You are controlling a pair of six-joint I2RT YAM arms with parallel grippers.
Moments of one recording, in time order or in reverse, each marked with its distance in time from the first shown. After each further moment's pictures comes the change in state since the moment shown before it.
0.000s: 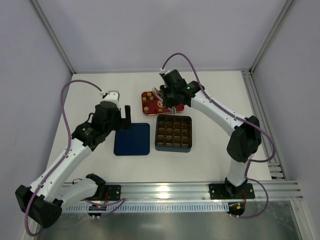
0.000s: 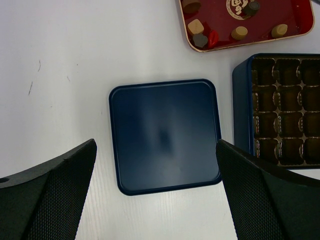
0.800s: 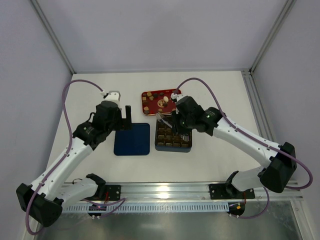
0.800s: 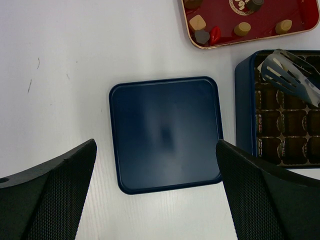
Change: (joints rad) left arm 0.000 0.013 0.000 -0.004 0.000 0.000; right arm 0.114 -0.476 -0.496 0.003 -0.062 0.118
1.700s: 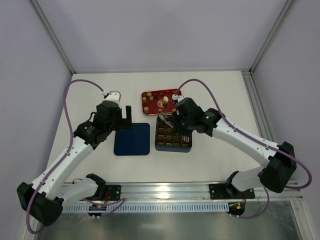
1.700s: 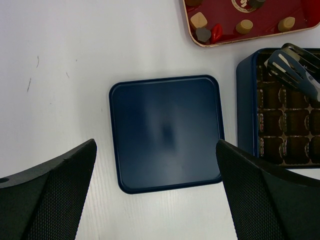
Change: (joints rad) left arm 0.000 0.011 0.000 -0.002 0.000 0.000; right arm 0.001 0.000 -0.042 0.016 0.034 0.008
